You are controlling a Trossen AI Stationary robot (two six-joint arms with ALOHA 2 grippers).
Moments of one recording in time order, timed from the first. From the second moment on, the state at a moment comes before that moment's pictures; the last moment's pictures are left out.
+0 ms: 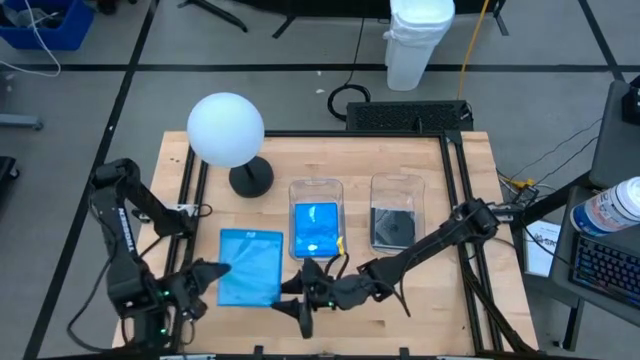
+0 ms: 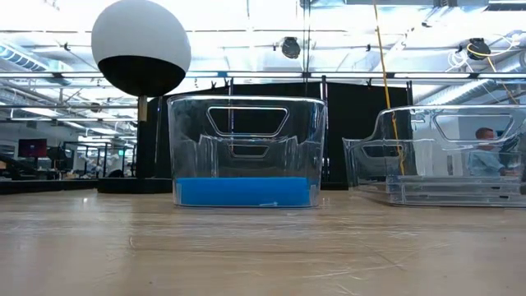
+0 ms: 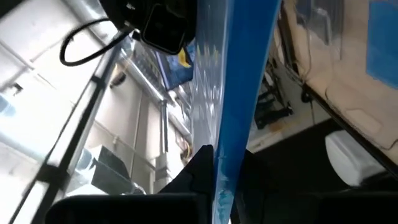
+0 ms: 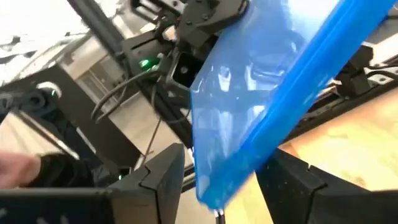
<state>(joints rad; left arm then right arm) -1.22 1.39 1.12 -1.06 -1.57 0.69 0.49 2.04 1.57 0.42 0.42 0.64</state>
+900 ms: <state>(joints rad) -1.24 1.39 1.12 -1.04 -1.57 0.67 0.47 2.04 1.57 0.41 0.41 0.50</state>
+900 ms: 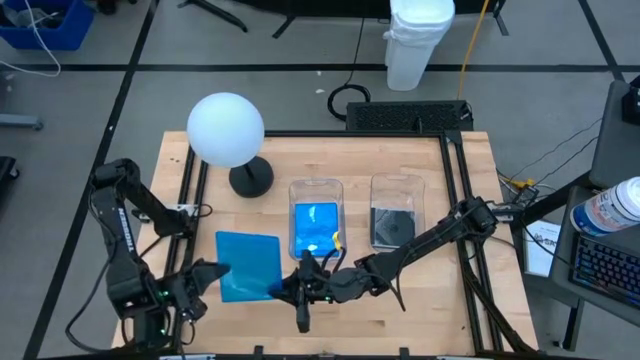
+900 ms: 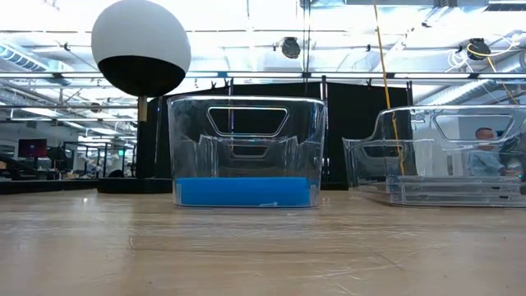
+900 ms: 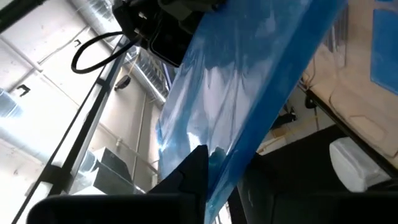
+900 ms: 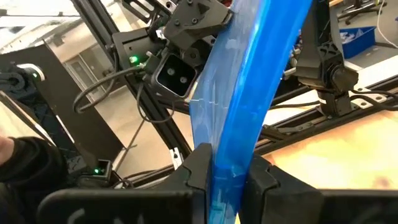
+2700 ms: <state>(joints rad) -1.32 1.39 0.96 -1.05 -1.16 -0.56 0.26 1.70 1.49 -0.64 0.36 0.98</state>
